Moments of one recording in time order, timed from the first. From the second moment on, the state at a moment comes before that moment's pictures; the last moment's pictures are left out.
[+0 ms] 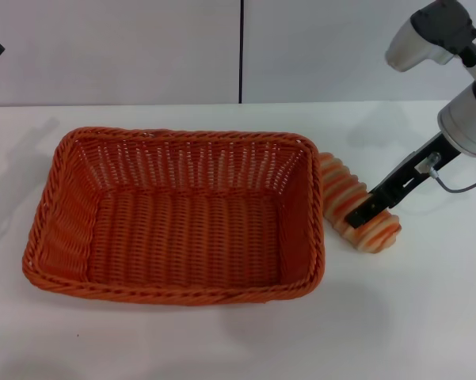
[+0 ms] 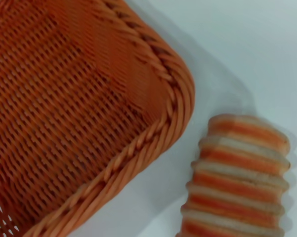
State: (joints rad) left arm -0.33 -2.06 0.30 0.50 1.55 1.63 -1.33; right arm 0.99 2.00 -0.99 -0.55 -2.64 -1.43 2.22
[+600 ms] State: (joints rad) left arm -0.33 -2.06 0.30 0.50 1.55 1.63 -1.33; right arm 0.98 2.01 -1.03 -0.59 -2.63 -1.42 2.22
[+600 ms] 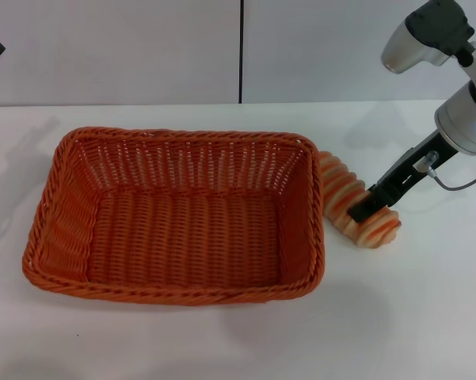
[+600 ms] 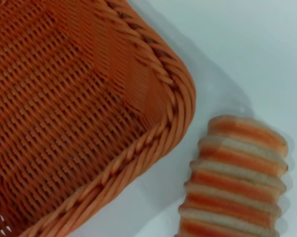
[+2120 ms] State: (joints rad) left arm -0.35 -2.06 0.30 0.51 1.54 1.64 -1.34; right arm 0.68 2.02 -0.81 -1.12 -1.86 -1.67 2.10
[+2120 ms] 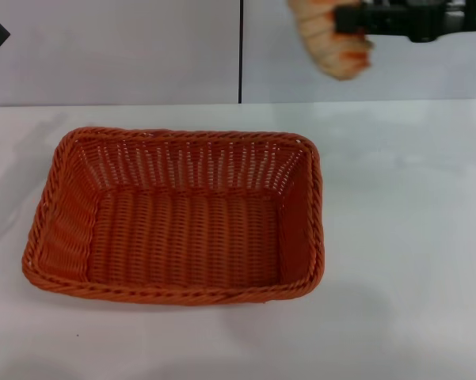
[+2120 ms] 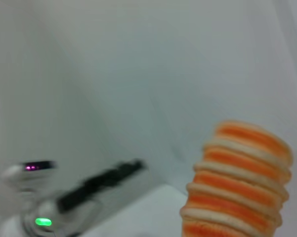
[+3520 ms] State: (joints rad) left arm -0.36 -2.06 0.30 0.50 1.54 1.63 -1.33; right arm 0.77 2.07 -1.10 -0.88 -1.84 -1.55 1.90
